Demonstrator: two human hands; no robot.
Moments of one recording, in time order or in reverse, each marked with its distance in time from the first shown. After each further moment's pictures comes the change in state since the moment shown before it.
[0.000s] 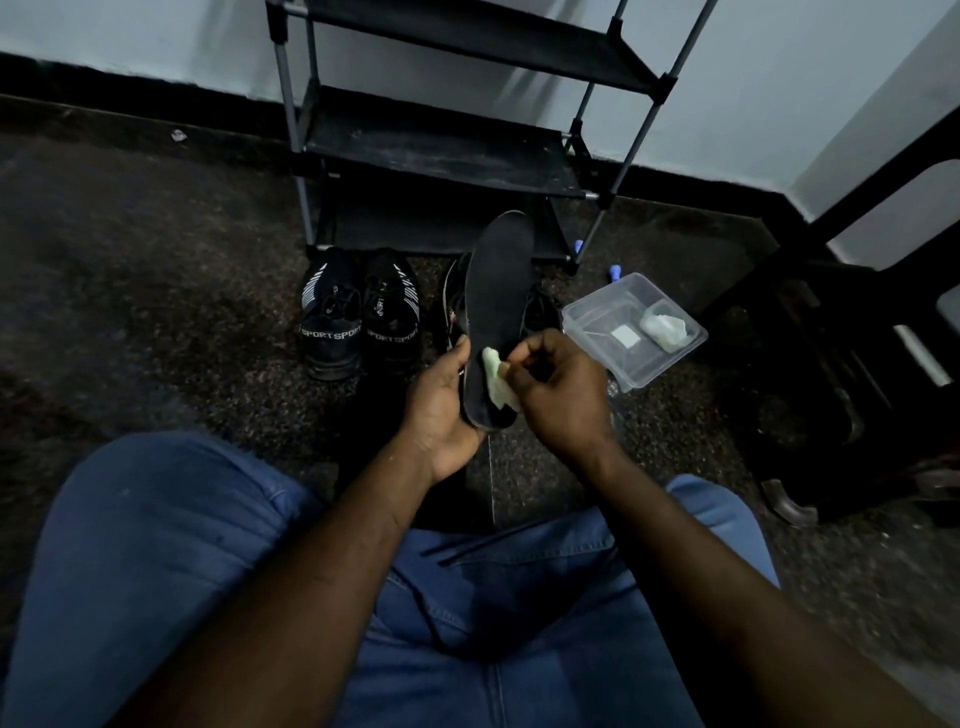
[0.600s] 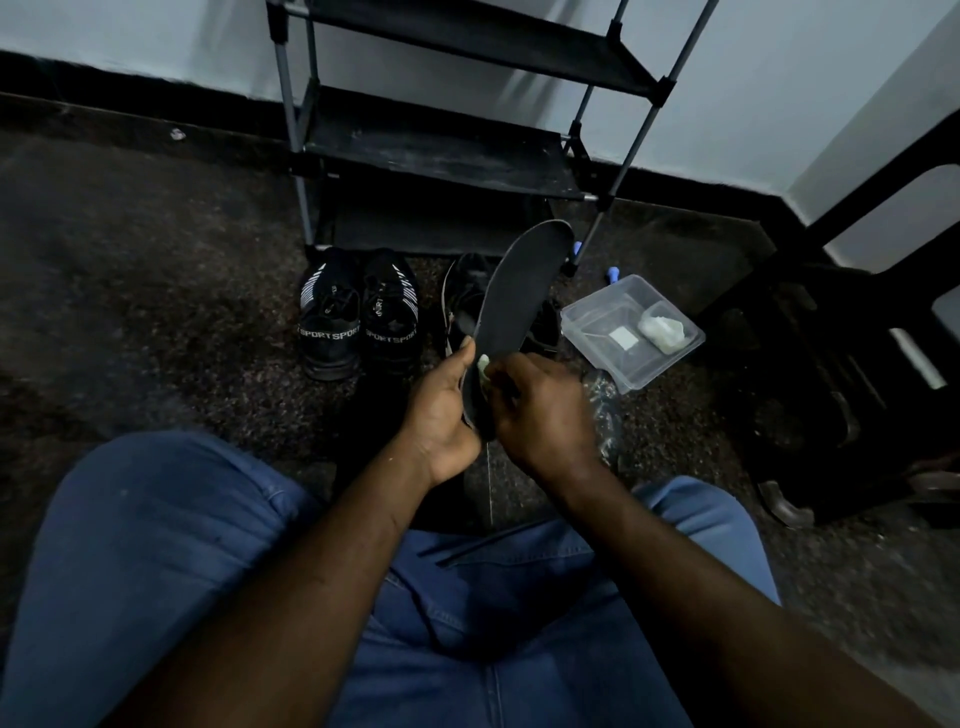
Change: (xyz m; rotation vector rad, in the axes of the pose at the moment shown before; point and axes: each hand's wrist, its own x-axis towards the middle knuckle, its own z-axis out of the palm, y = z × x) left_hand 0.001 -0.005 -0.001 0.034 -0.006 -0.001; right_hand -0.015 0.000 0.010 -0.483 0.020 -0.406
